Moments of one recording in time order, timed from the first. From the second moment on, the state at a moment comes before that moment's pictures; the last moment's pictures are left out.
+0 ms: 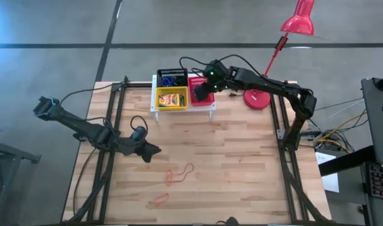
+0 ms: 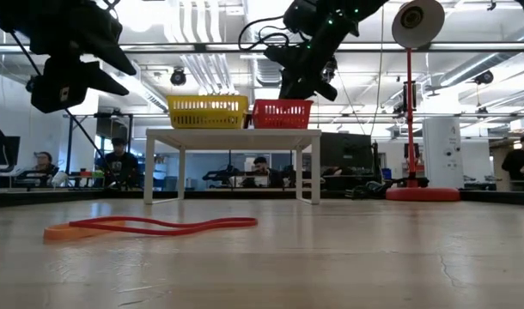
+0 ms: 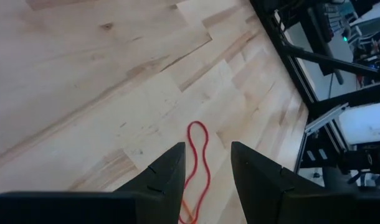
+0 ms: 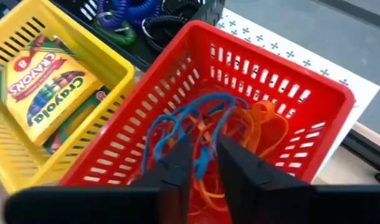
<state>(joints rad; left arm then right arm) -0.41 0.92 0.55 -0.30 -0.39 -1.24 -0.46 1.78 1.60 -0.64 0.07 0.44</state>
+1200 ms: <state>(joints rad) -0.42 1.40 0.68 -0.05 -0.11 -0.45 0.36 1.24 1.13 -0.67 0.53 0.89</state>
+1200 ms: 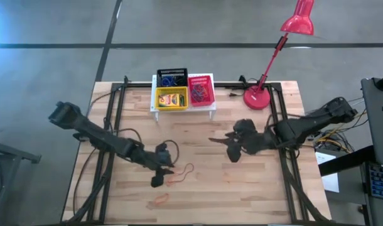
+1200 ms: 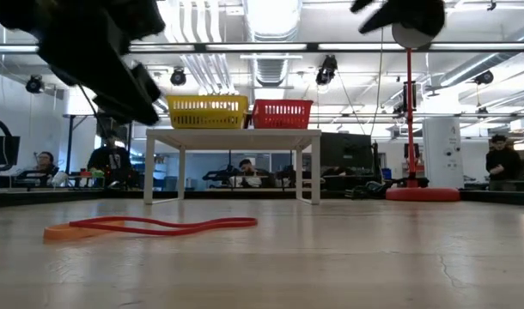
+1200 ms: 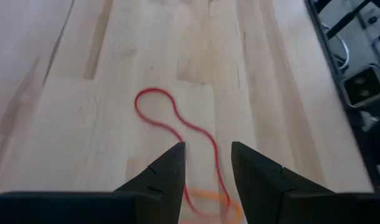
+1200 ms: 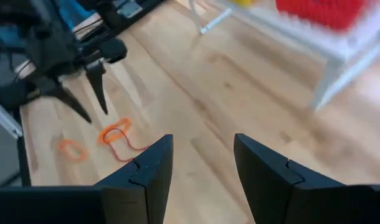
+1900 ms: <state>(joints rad) -0.41 1.74 0.77 0.02 -0.11 -0.42 0.42 1.23 1.08 -0.57 0.58 0.81</state>
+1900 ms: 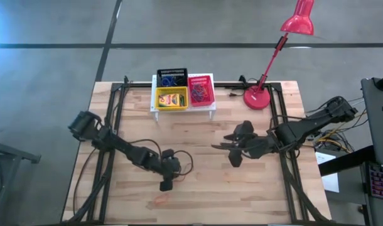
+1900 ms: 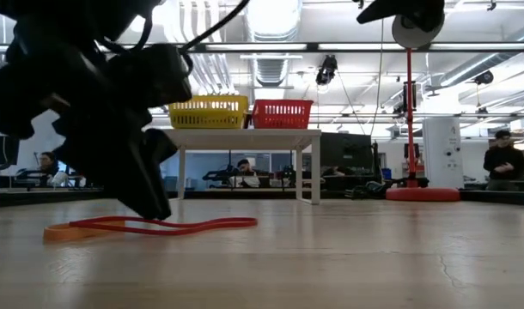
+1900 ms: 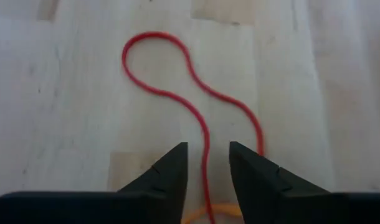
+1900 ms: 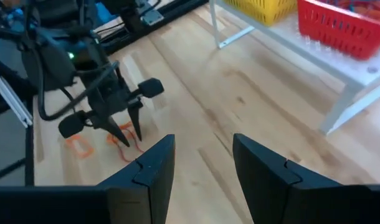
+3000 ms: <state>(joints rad) -0.32 1.37 1.14 -0.52 -0.30 -0.40 0.32 1.21 1.07 -0.59 0.65 0.76</state>
